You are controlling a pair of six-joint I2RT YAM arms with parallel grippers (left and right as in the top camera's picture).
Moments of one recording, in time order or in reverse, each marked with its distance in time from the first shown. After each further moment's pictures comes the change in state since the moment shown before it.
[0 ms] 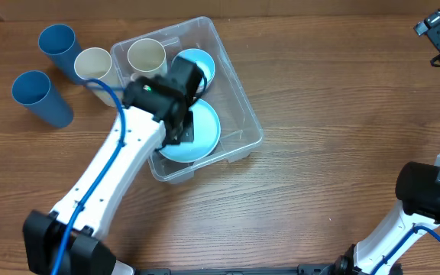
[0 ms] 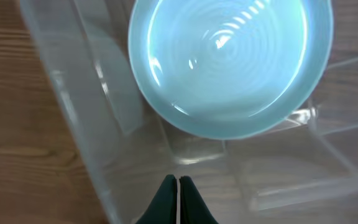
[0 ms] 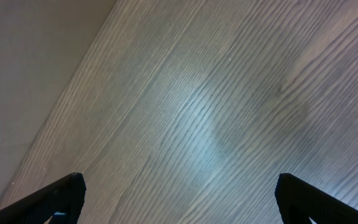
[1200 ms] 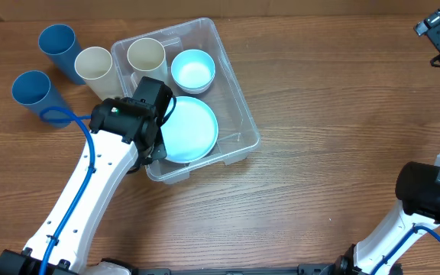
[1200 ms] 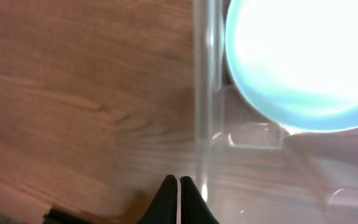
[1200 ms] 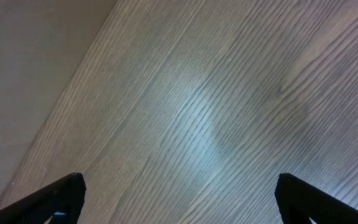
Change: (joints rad) left arm 0.112 -0.172 -0.153 -0.056 -0.074 -0.089; right arm 0.000 0.000 0.000 0.000 0.001 0.000
